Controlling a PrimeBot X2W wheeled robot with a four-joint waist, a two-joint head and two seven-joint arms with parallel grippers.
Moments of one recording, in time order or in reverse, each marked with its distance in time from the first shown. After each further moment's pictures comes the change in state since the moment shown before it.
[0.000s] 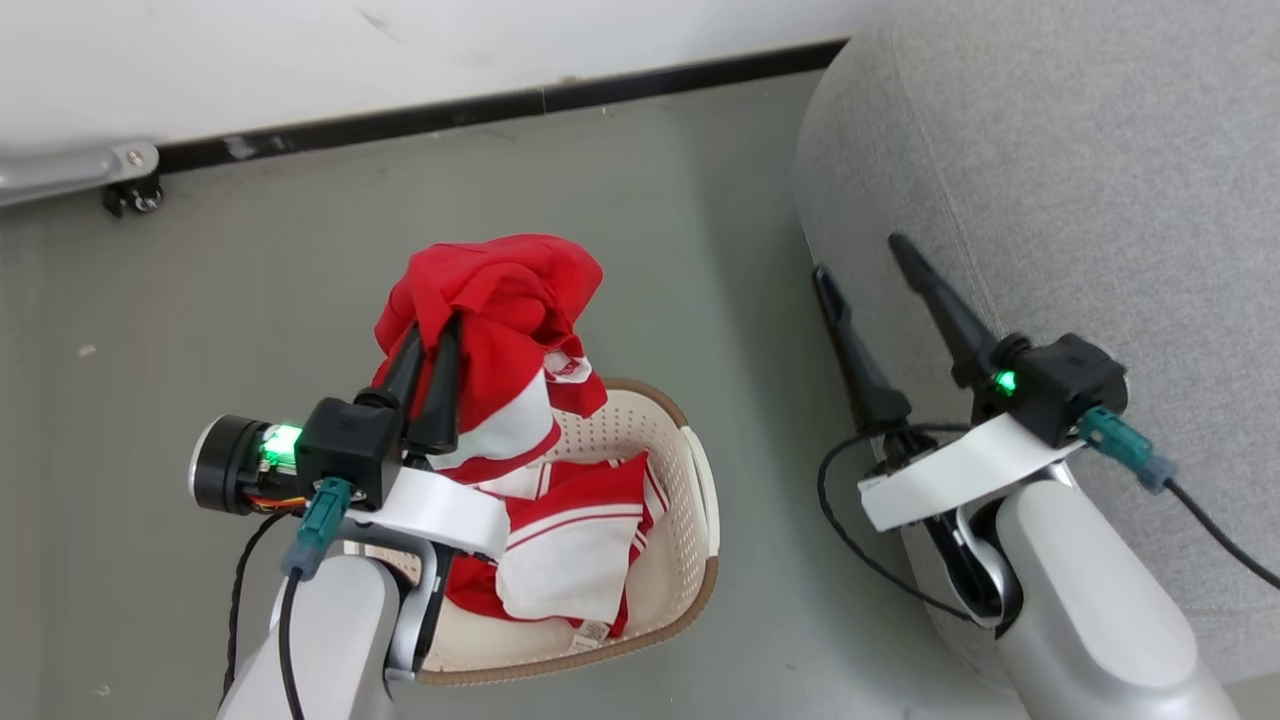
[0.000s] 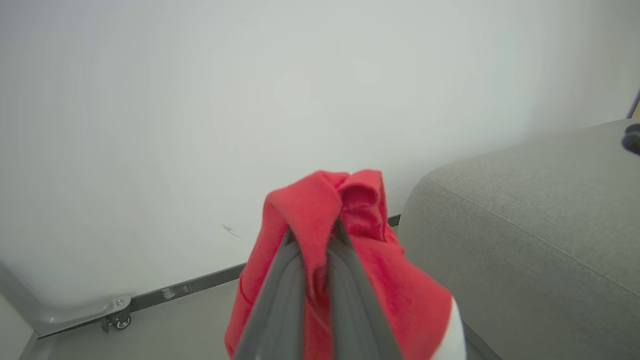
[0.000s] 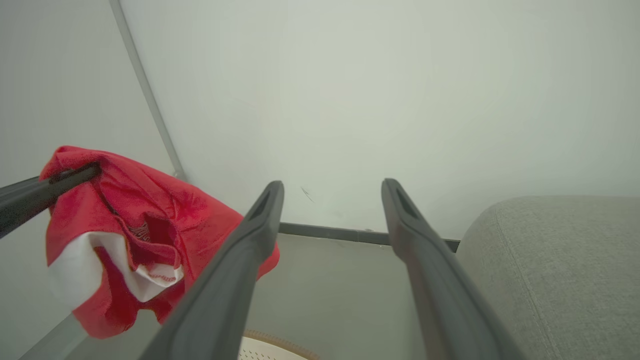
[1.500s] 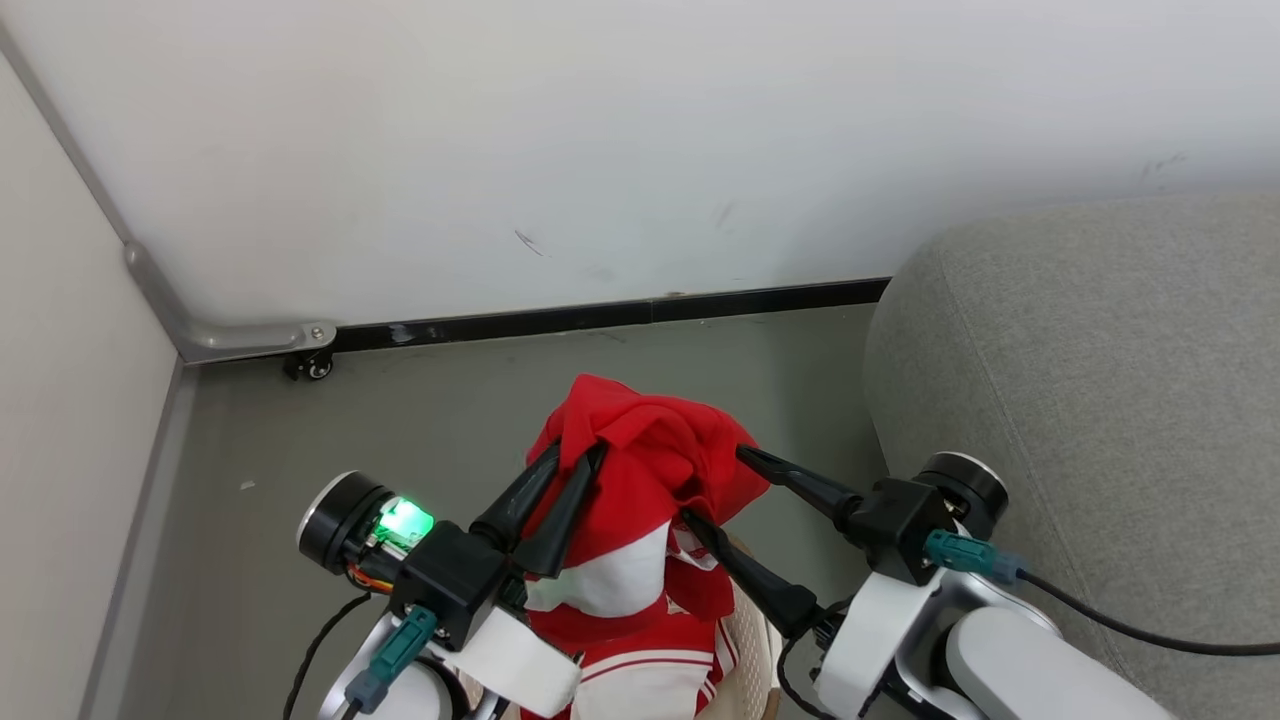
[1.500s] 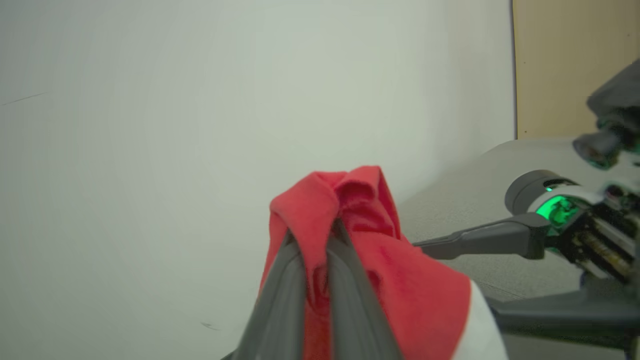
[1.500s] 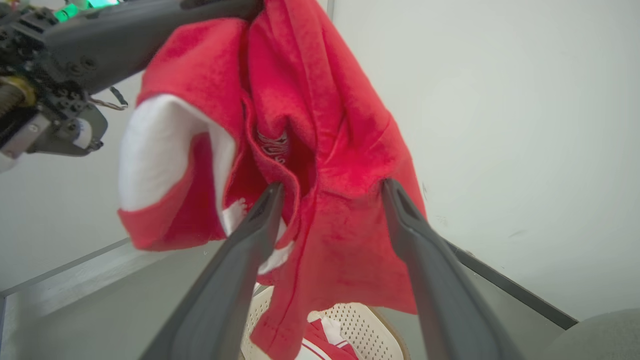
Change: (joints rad) left arm 0.146 0.047 -0.144 -0.181 0.027 -0.191 0.000; right arm 0.059 -0.211 0.457 -0.158 0.131 0.001 0.202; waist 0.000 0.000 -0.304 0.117
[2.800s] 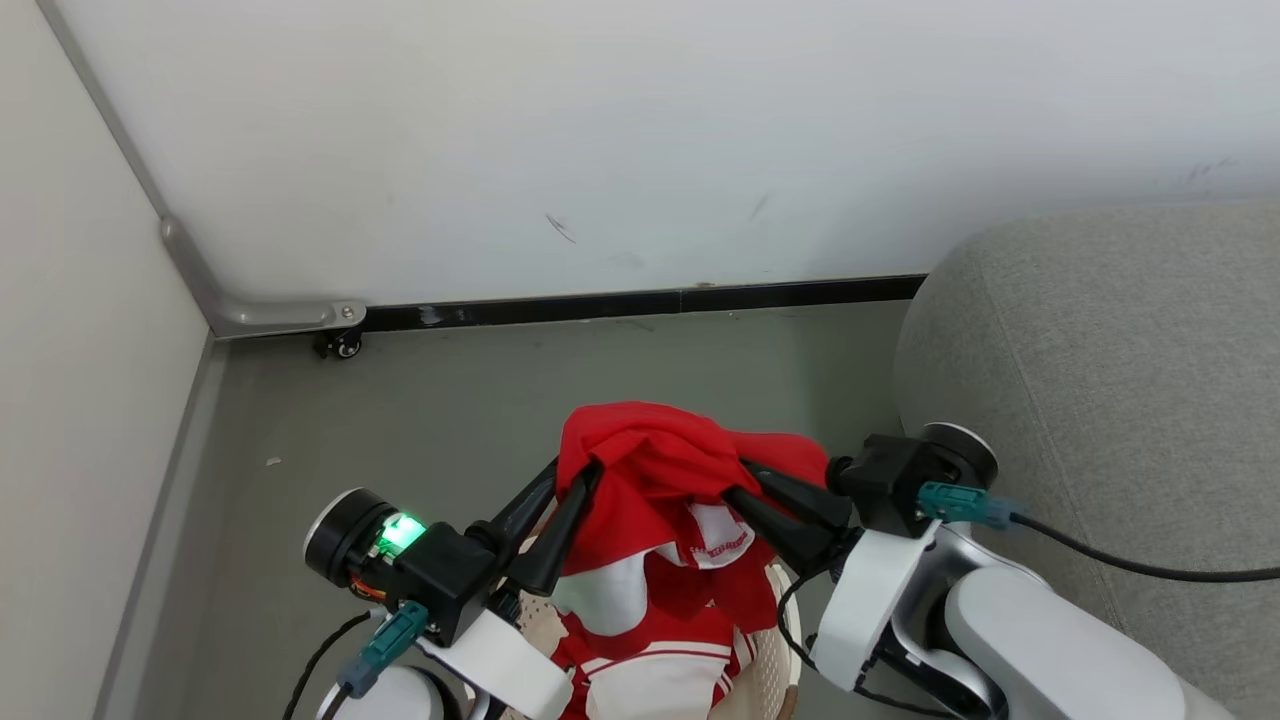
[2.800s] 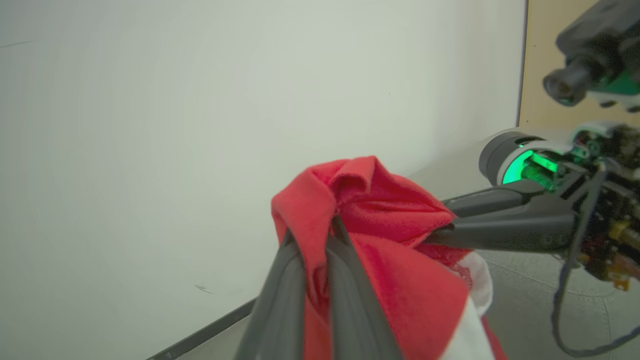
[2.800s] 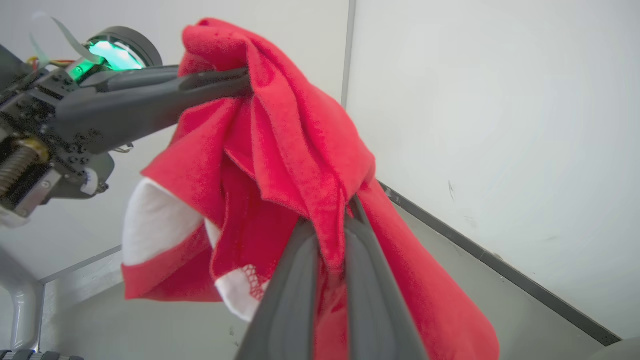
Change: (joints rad) left arm 0.006 0.005 -0.005 0.063 -0.049 -0.048 -0.002; right arm -0.096 -0.028 0.078 0.014 0.113 0.000 0.050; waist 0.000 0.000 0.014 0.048
